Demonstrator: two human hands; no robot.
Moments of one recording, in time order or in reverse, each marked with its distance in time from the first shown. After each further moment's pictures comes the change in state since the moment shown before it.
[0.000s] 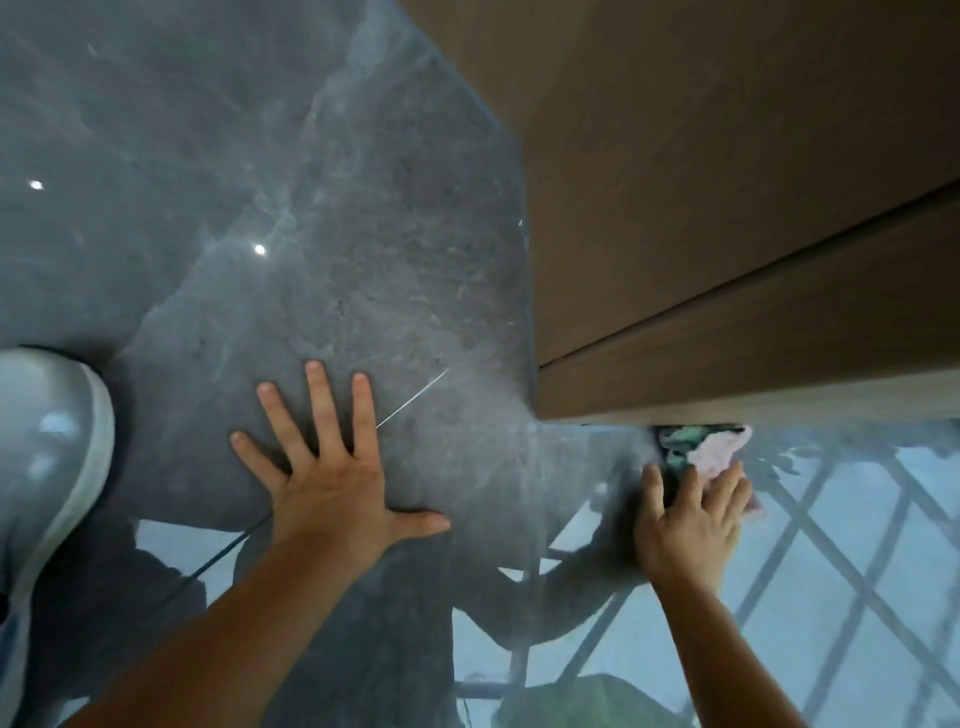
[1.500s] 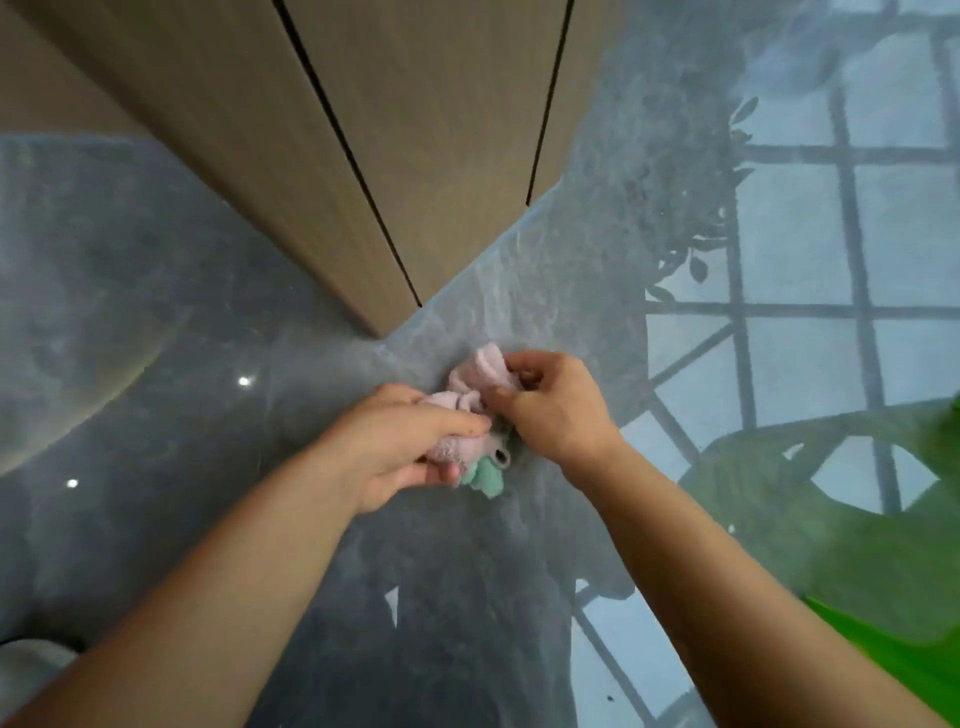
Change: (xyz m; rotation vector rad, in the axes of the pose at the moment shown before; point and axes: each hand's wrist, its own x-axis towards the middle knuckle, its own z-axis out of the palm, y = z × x) left_hand -0.031 0.144 -0.039 -0.546 -0.794 -0.023; right_hand -0.072 -0.009 -0.011 1.041 -0.284 0.175
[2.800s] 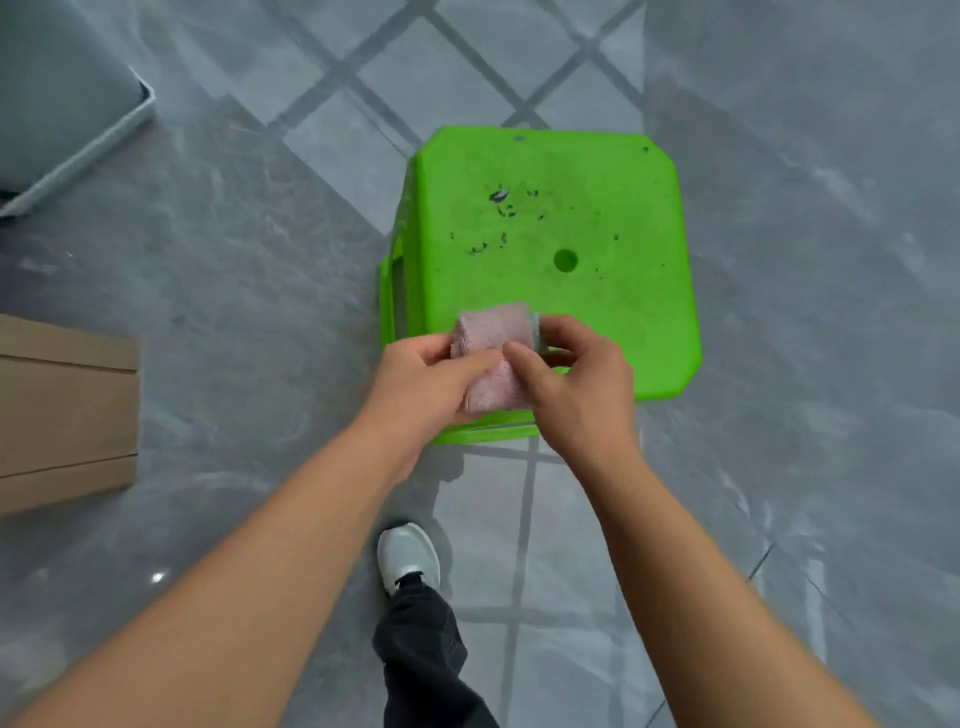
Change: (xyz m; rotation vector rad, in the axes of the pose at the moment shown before) left_hand -0.454 0.089 0.368 0.460 -0.494 0.285; right_hand -0.496 -0.043 -0.369 0.347 1.003 0.376
